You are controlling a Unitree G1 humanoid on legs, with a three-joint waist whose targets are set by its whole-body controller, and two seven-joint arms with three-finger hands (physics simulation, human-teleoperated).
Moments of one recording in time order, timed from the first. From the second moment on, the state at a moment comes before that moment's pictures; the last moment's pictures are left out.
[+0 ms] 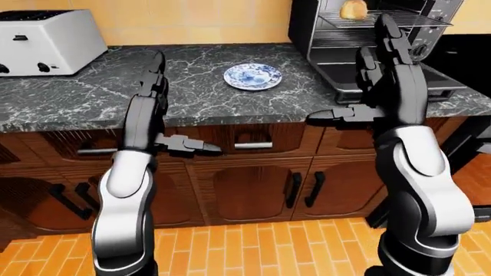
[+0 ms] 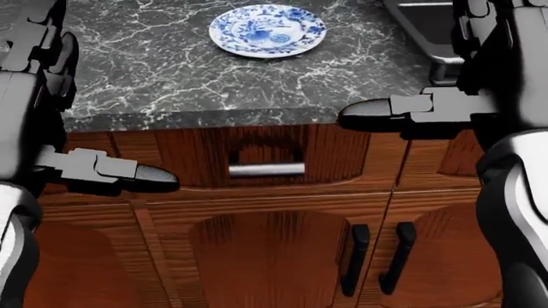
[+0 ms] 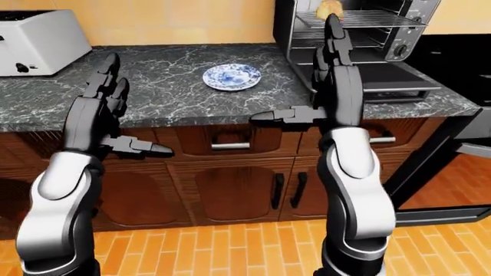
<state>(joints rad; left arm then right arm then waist) -0.43 0.18 0.12 -0.54 0.13 0.70 -0.15 -0.56 -0.21 -0.17 -0.58 0.16 0.76 -0.09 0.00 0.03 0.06</state>
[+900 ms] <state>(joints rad) -0.46 0.19 0.14 -0.55 0.11 0.70 -0.13 -0.61 -0.23 -0.18 -0.60 0.16 0.80 -0.09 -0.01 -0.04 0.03</state>
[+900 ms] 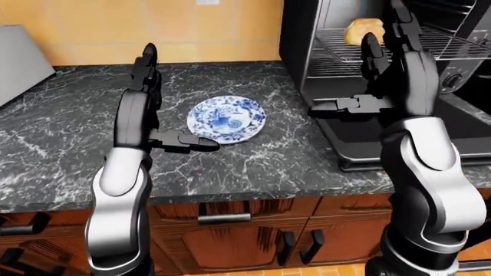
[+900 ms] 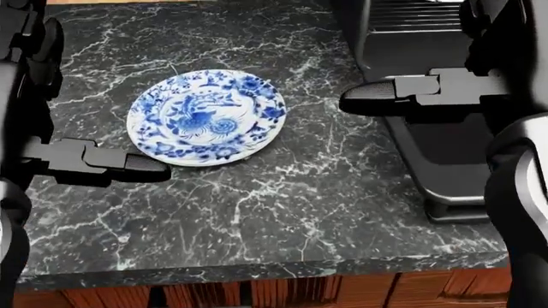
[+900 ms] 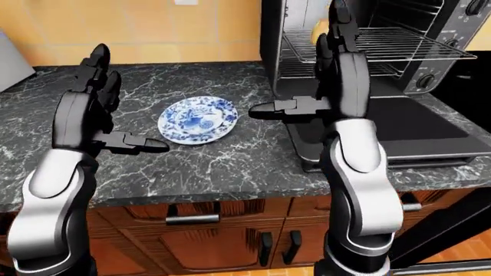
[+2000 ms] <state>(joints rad) -0.43 0.21 0.16 -0.53 0.11 0.66 -0.13 -0.80 -0.78 -0.42 -0.36 0.16 1.13 0.00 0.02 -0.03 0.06</state>
